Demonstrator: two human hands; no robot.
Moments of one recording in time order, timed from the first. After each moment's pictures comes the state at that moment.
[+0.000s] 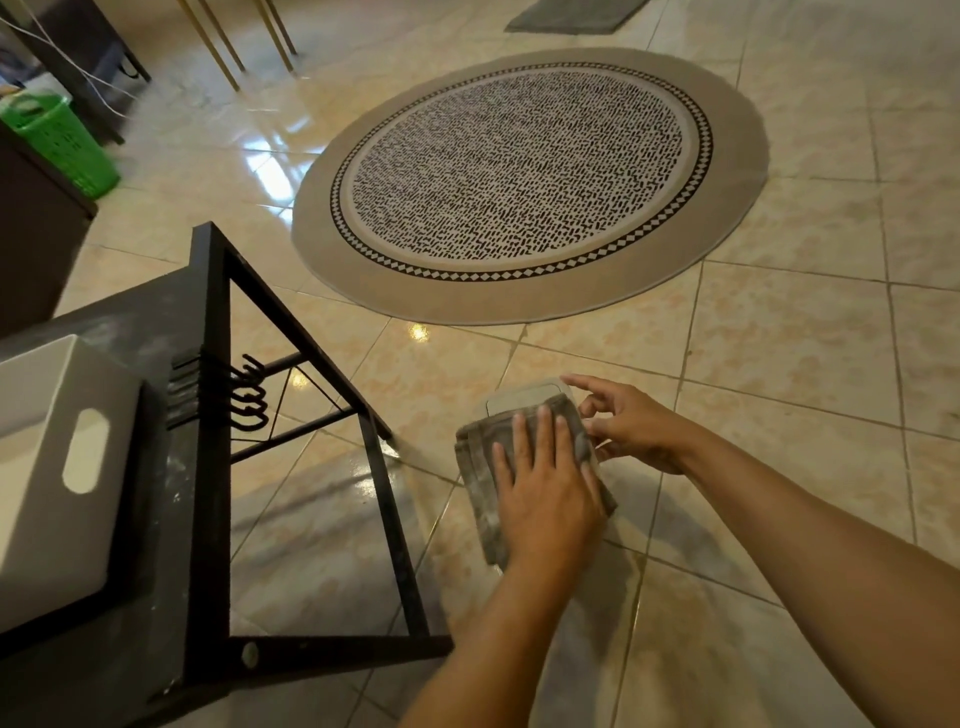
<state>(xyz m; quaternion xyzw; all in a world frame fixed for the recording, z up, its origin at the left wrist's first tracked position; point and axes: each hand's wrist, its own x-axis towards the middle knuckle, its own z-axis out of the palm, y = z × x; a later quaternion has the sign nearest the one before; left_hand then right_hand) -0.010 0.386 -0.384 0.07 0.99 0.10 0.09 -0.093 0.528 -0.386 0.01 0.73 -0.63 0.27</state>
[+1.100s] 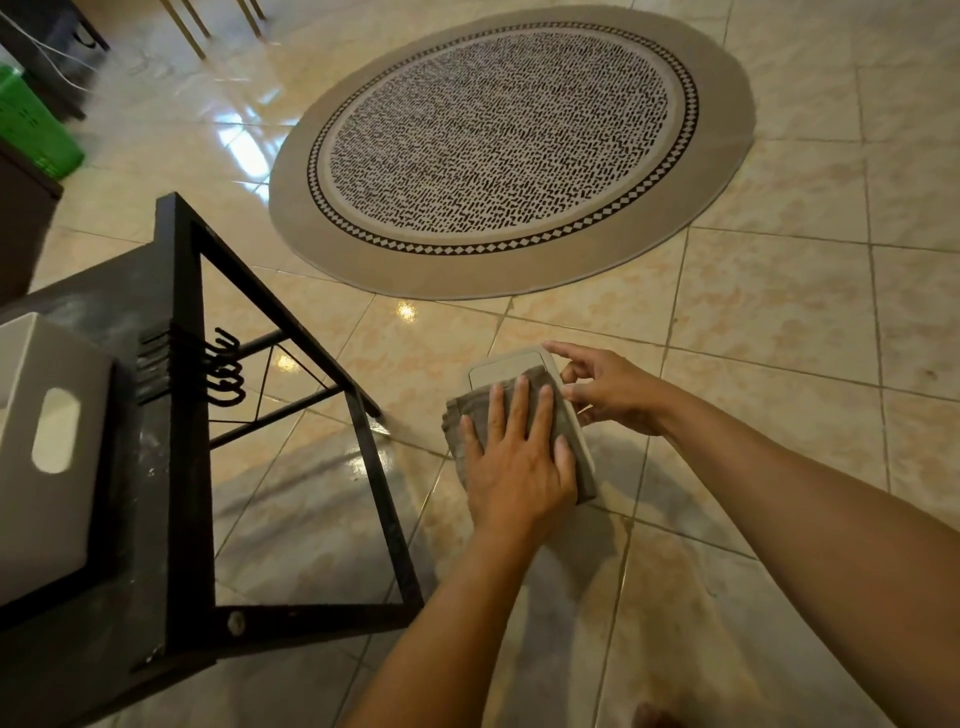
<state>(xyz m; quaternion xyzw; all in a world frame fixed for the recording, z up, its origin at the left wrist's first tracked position) -0.012 0.363 -0.396 0.09 0.99 0.09 0.07 -0.095 0.521 -0.381 0.01 0.73 -0.63 0.28</state>
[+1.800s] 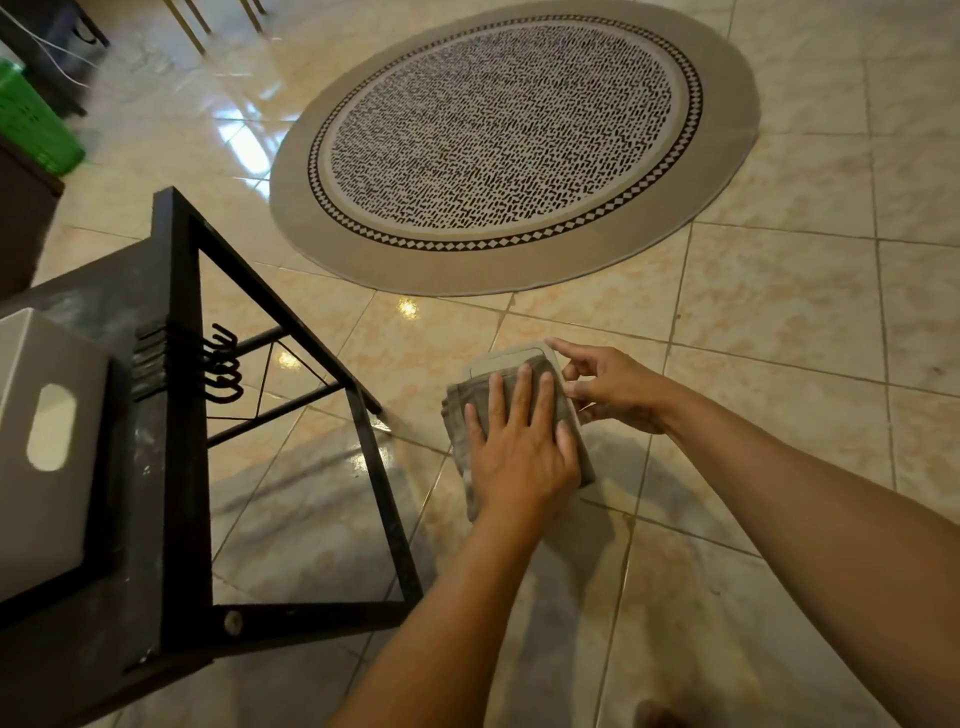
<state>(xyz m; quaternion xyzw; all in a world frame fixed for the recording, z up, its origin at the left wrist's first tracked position) -0.023 0.368 -0.396 0.08 0.99 0.09 0.08 -0.093 0.523 -0.385 0.02 0.72 -0.64 0.28</state>
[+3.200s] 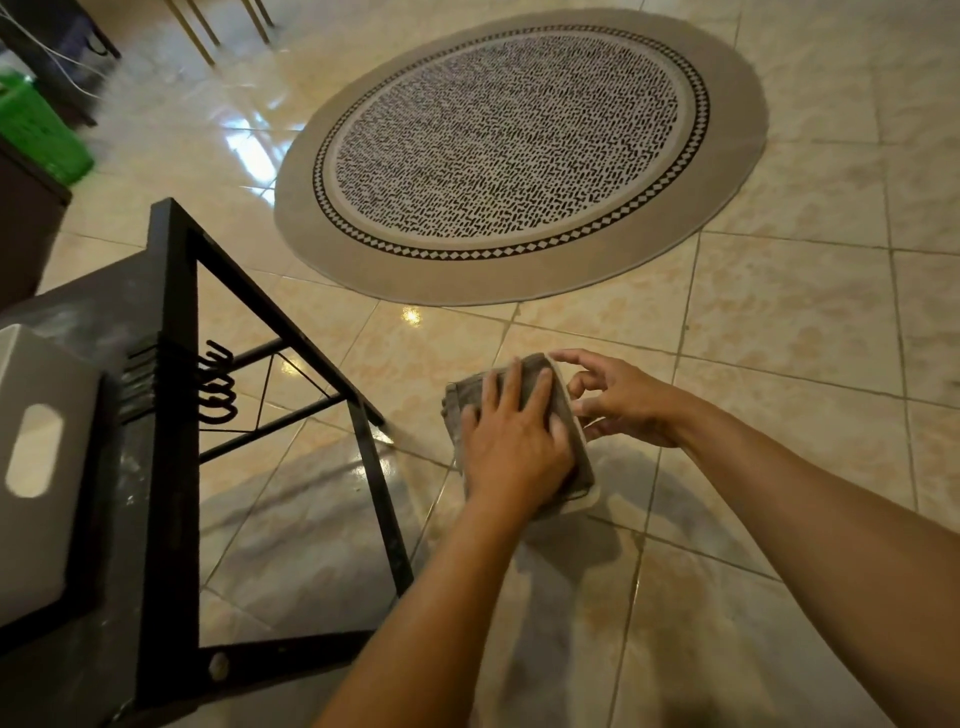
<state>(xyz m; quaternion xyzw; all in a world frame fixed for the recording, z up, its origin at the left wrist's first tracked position) -0.051 0.361 -0.376 0.09 0.99 0.11 0.09 -0.100 0.527 -0.385 0.00 0.69 -0.65 0.30</state>
